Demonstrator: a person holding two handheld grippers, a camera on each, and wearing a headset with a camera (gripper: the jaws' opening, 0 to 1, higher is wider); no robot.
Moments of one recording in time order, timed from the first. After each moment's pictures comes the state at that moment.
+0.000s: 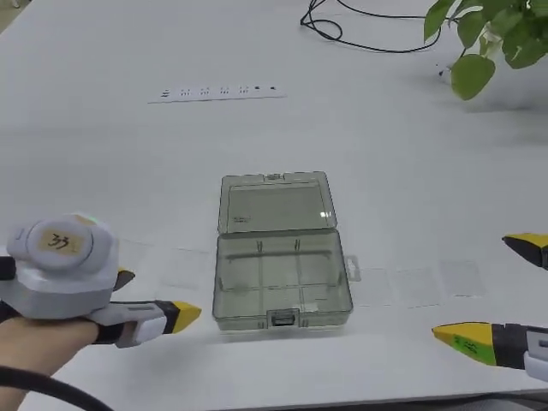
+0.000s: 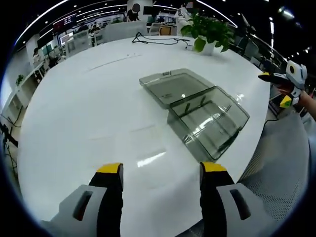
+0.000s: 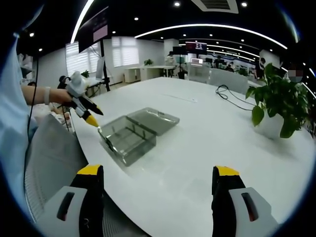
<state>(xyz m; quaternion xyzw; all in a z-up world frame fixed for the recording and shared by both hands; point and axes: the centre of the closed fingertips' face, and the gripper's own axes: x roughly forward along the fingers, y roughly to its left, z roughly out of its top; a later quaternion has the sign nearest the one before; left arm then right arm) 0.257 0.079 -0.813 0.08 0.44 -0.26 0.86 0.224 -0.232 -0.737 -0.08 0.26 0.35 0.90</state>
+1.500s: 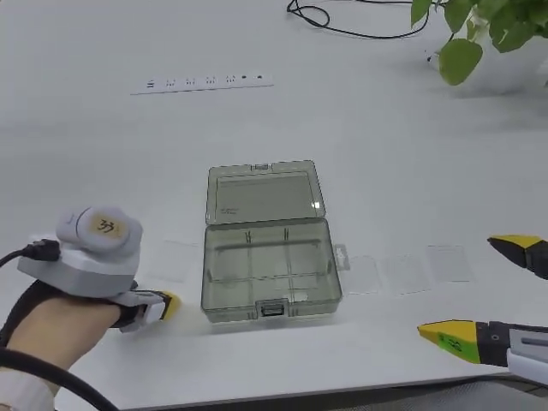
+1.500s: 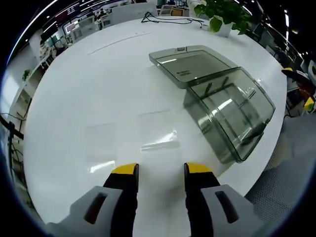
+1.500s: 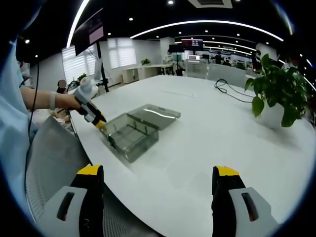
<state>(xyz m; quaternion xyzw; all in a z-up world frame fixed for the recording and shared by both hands) 0.266 0.089 -0.844 0.12 0.50 -0.19 0.83 0.217 -0.233 -0.749 -0.06 0.27 0.34 0.90</state>
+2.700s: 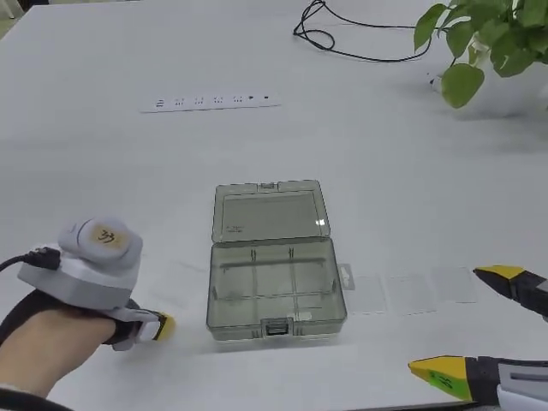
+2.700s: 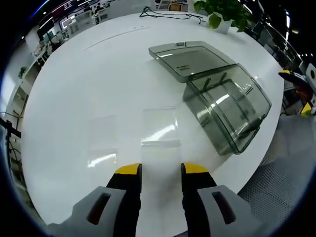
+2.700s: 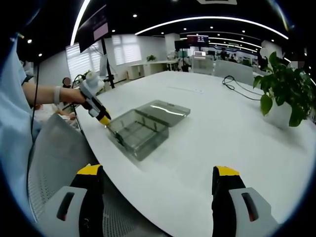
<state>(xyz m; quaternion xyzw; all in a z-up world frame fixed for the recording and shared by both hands) 0.254 0.094 -0.845 0.11 0.53 -0.20 0.82 0.206 -0.213 -0.756 -0.06 0.29 0.37 0.88</state>
